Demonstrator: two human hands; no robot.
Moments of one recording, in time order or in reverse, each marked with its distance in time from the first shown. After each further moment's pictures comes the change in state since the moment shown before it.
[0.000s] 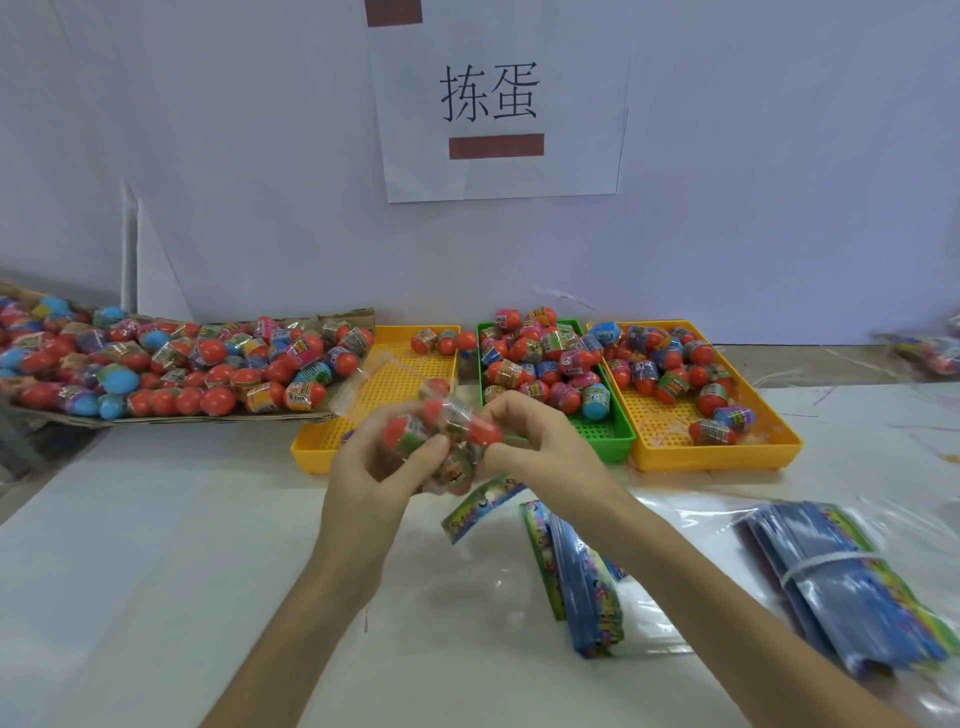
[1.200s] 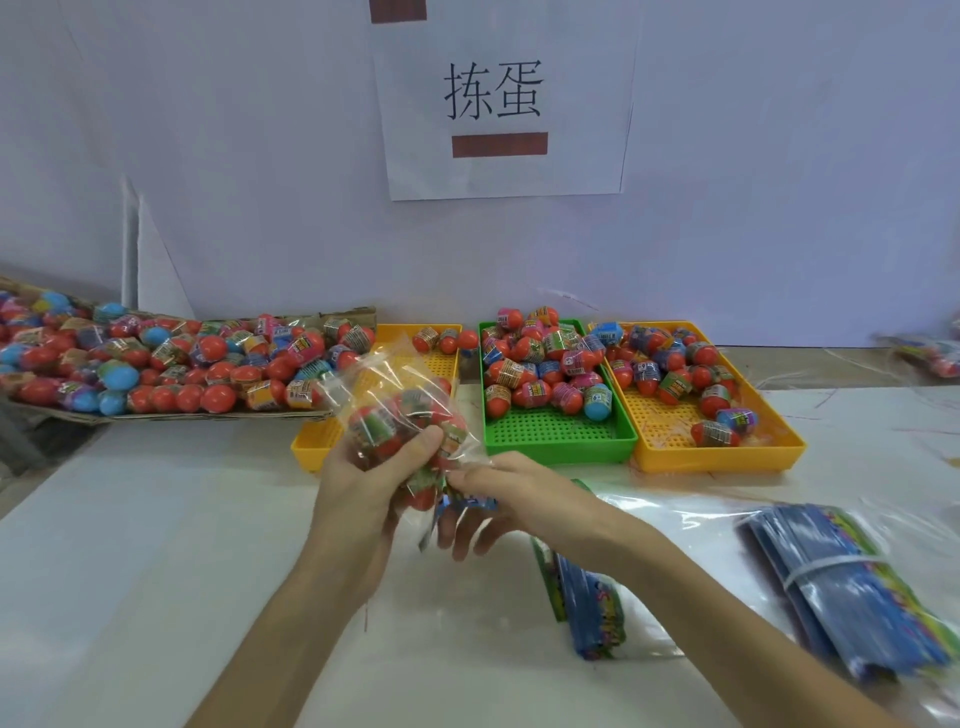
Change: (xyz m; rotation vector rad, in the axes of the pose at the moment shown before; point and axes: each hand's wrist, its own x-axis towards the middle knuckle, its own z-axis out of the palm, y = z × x) left_hand 0.002 0.001 -0.001 -0.281 0.108 -0.144; right_hand -0.006 0.000 0.013 0.050 -0.384 0.249
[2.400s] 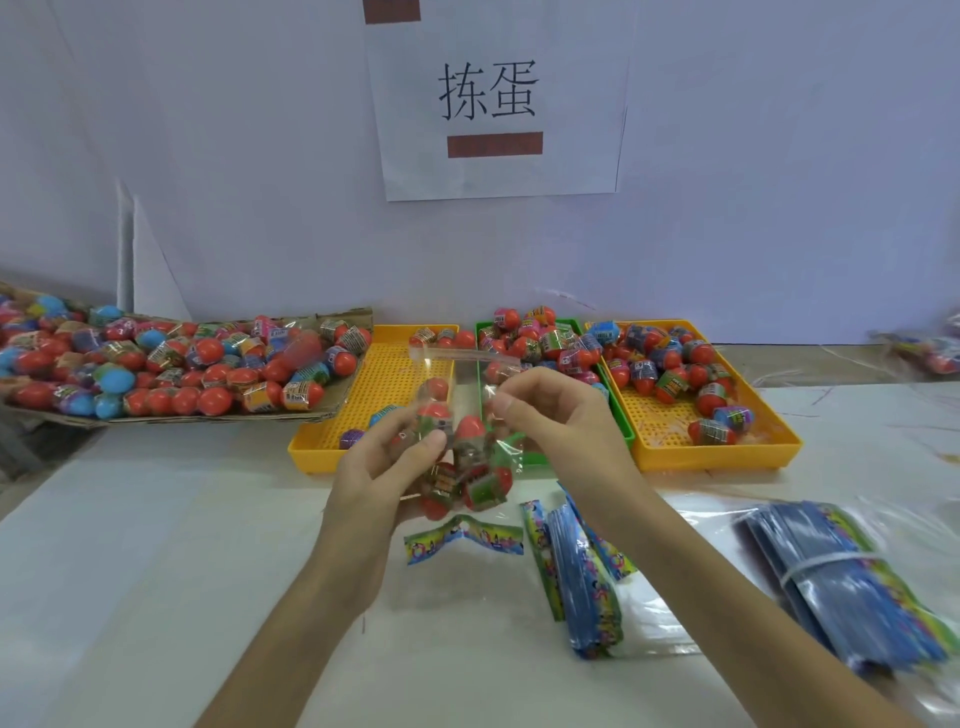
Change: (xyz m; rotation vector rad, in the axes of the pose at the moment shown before) left_hand -0.006 0.000 0.002 0.242 -0.173 -0.034; right_hand -0.007 -0.012 -0.022 0.079 0.563 -0.372
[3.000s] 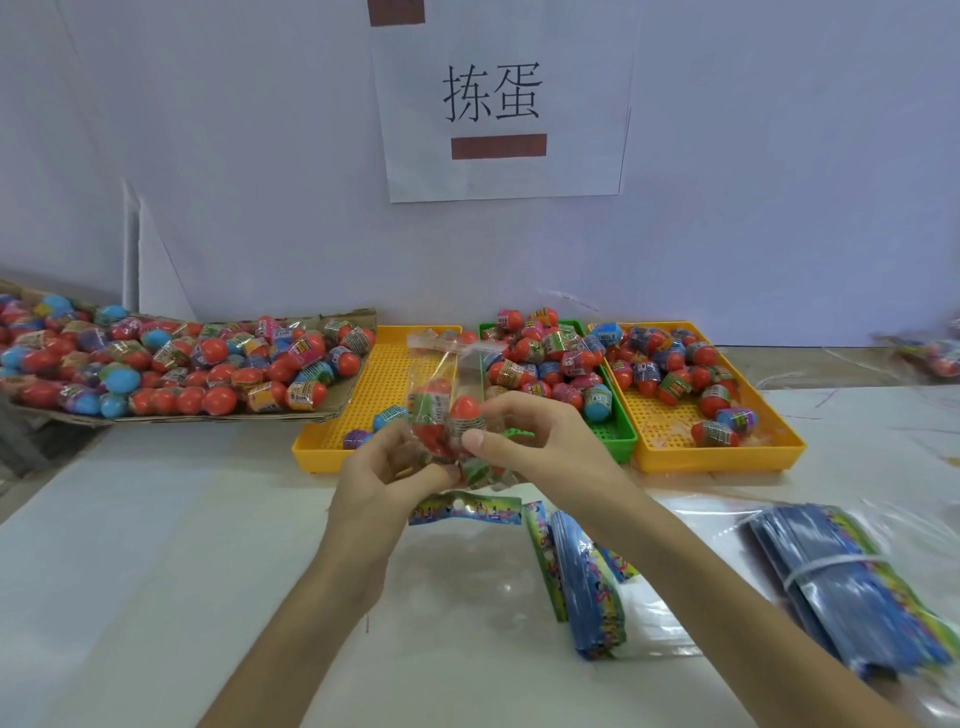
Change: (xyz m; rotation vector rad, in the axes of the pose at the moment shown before) left_hand 0.003 -0.006 -0.002 0.055 0.021 0.037; right_hand -0.002 0.004 0.006 -0.117 -0.155 0.104
